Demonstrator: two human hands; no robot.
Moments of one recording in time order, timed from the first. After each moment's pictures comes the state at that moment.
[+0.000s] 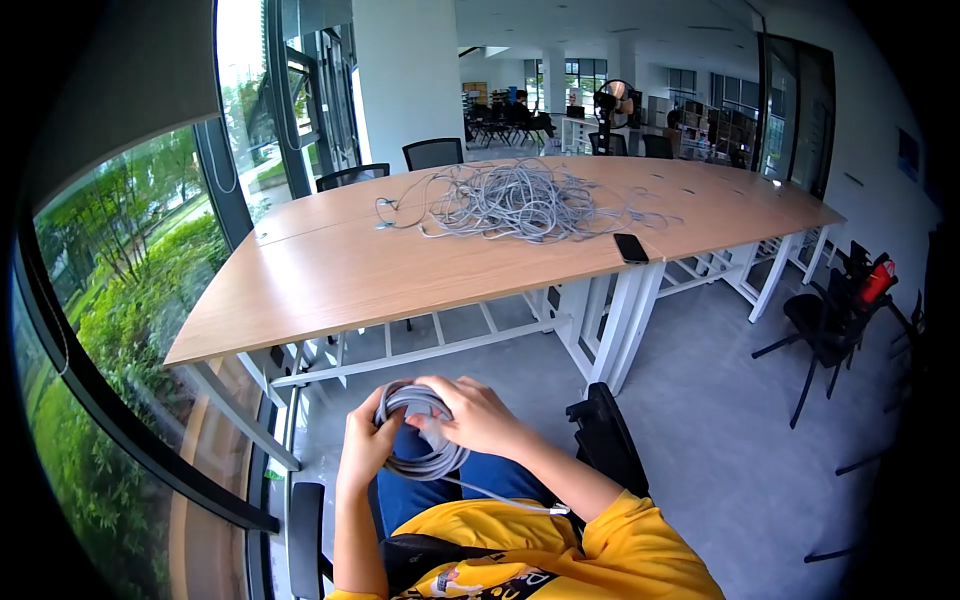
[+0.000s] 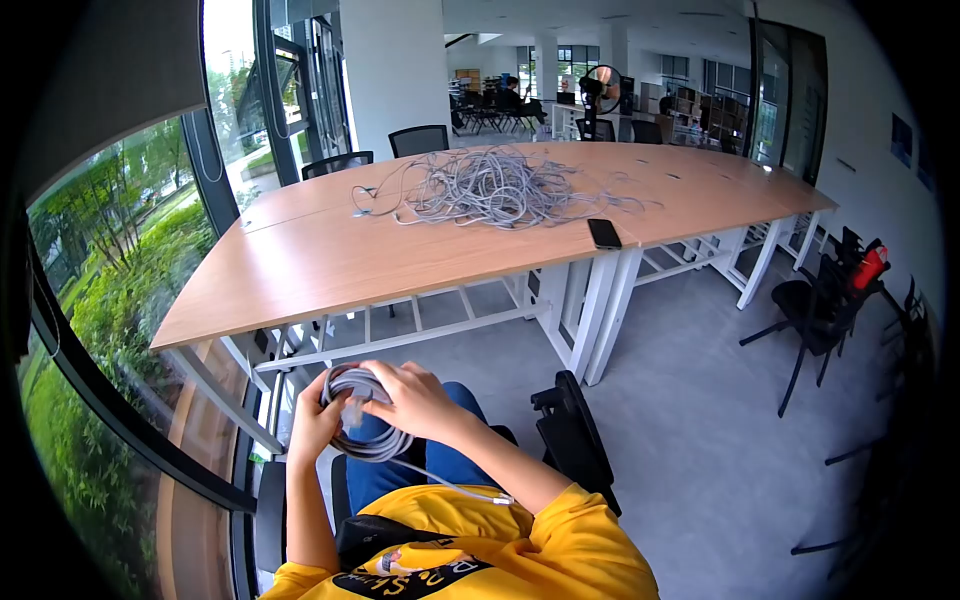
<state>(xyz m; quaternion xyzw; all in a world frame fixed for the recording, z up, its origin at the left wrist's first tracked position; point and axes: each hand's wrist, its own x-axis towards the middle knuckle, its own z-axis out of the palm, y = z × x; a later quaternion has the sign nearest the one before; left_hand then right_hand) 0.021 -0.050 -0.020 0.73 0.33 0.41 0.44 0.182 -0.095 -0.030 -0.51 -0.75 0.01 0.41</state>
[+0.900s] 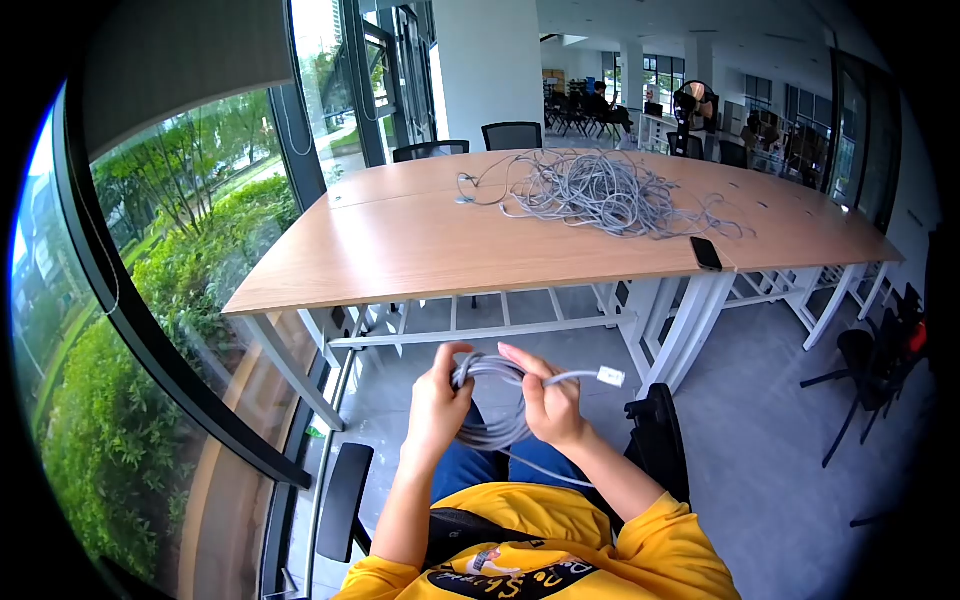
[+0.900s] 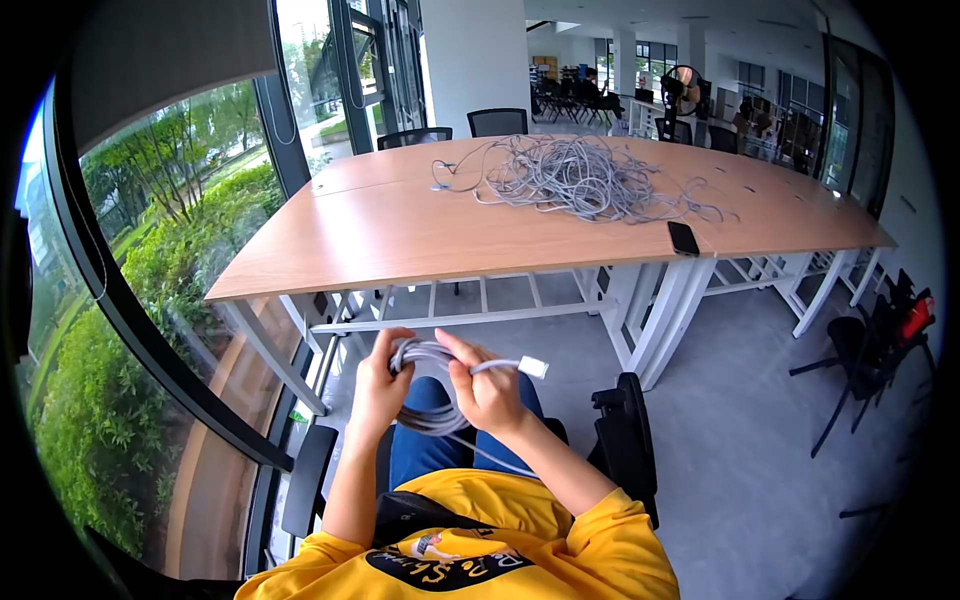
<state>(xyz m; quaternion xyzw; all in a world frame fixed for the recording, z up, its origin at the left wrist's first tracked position) 0.027 -0.052 -0.018 0.76 0.36 0.47 0.25 0.173 -0.095 -0.033 -0.34 -0.70 -0.13 0.61</state>
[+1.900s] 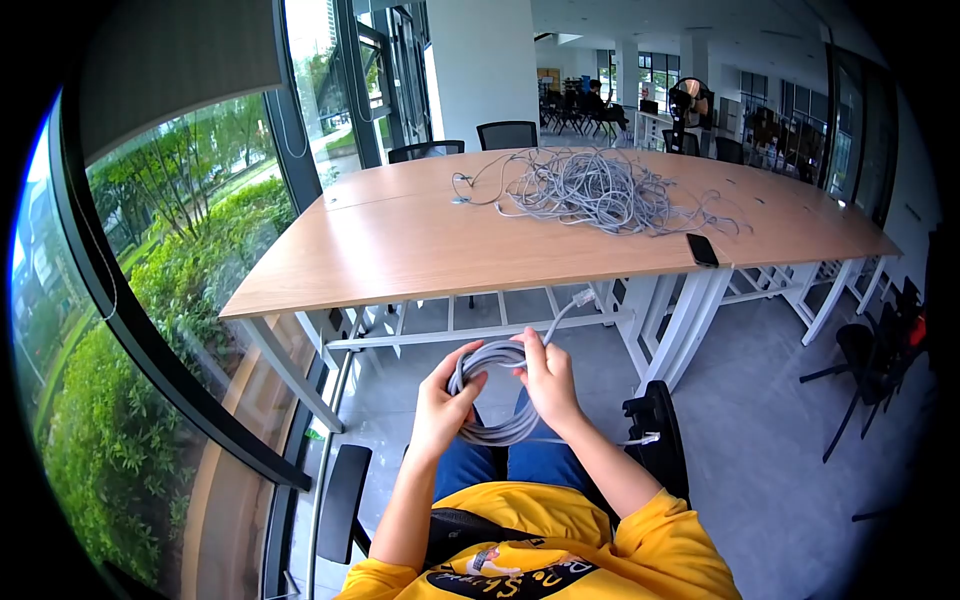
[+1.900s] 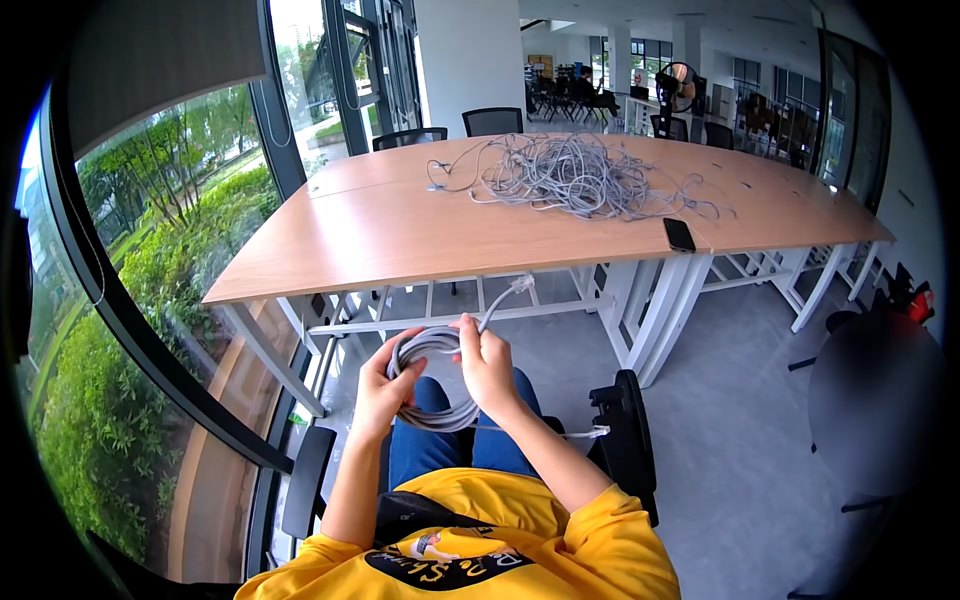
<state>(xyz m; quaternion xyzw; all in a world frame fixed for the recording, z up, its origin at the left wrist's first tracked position) 0.031 -0.065 -0.013 0.63 0.31 0.47 0.53 0.171 -0.084 -0.027 -0.50 -0.45 0.30 0.68</state>
